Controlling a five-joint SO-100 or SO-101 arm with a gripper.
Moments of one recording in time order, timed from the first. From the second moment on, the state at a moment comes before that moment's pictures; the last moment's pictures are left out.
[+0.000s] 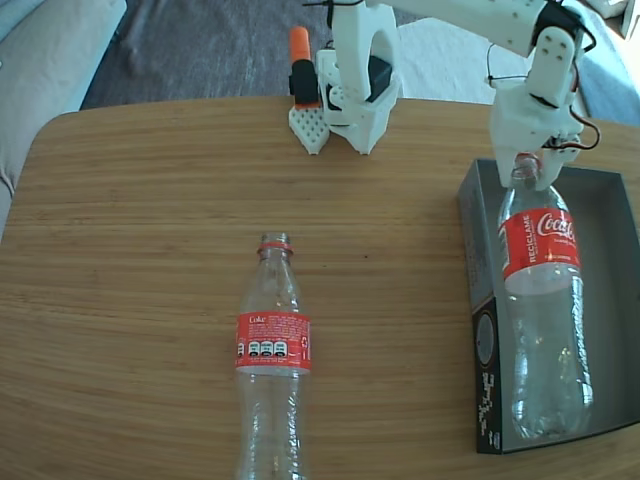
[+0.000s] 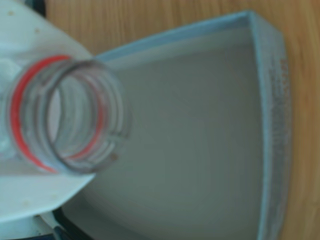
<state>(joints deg) -57.5 98.8 90.8 82.4 -36.4</state>
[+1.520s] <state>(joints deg) -60.2 80.7 80.0 82.8 -35.9</state>
